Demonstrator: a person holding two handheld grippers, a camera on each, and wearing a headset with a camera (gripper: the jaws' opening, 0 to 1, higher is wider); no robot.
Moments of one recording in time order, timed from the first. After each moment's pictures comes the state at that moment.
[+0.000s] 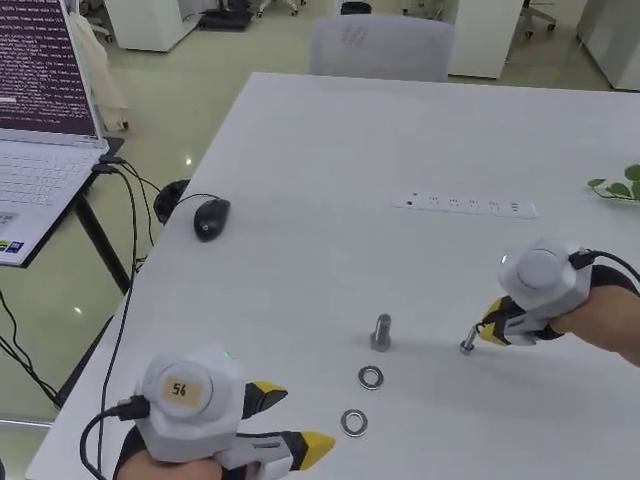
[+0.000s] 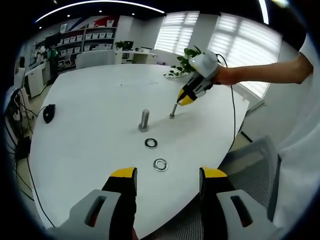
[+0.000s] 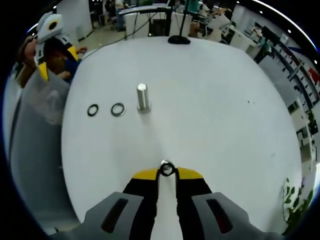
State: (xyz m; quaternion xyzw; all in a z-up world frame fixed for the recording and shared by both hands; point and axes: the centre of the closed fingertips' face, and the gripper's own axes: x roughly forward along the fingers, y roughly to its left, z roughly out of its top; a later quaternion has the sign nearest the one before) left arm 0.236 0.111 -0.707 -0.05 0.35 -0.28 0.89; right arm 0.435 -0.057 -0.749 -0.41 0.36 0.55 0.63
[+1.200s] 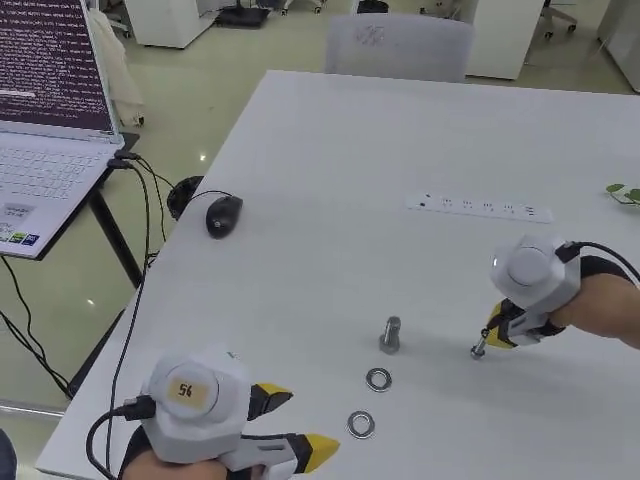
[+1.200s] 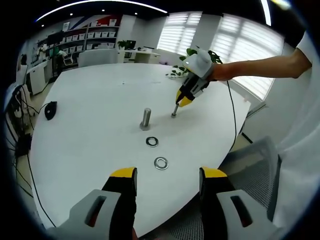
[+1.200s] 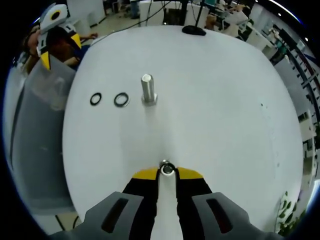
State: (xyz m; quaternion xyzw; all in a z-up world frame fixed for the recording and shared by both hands) left arm 0.233 0.113 -0.709 -0.05 0.35 -0.27 0.90; right arm 0.442 -0.054 -0.765 -0.44 0.38 0.57 0.57
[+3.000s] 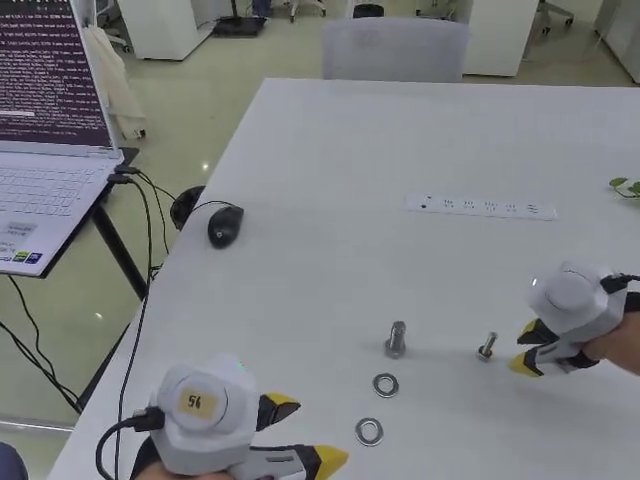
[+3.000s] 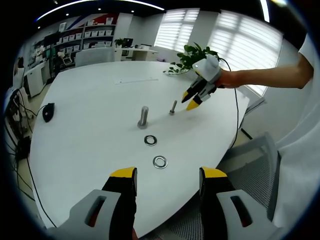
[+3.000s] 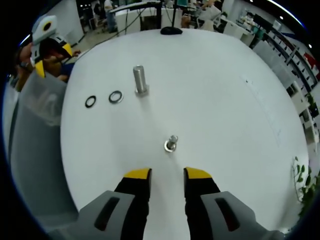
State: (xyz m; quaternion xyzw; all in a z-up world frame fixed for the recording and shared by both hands) left arm 0.234 0.110 -0.710 -0.04 0.36 -0.28 0.89; right arm 0.426 -0.096 -0.770 -0.37 0.40 0.52 0.66
